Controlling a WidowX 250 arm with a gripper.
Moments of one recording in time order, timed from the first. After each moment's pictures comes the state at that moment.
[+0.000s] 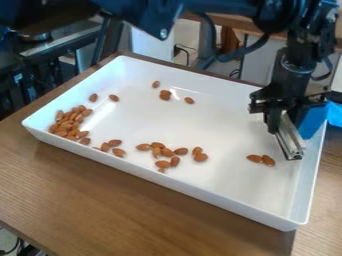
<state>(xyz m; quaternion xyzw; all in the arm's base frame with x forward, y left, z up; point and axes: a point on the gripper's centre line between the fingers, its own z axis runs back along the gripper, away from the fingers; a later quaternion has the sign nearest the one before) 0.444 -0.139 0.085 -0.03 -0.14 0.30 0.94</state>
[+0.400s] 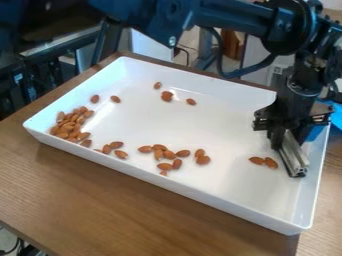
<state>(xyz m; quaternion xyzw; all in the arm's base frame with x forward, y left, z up) 0.434 -0.150 0.065 -0.01 -0.15 0.29 0.95</state>
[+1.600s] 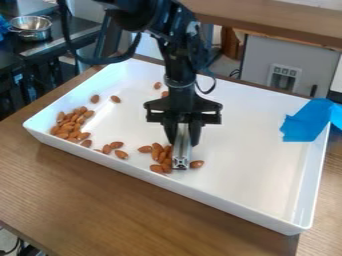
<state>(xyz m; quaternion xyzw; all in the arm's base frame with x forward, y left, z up) 0.370 -0.002 0.065 -0.01 -0.13 0.21 0.97</state>
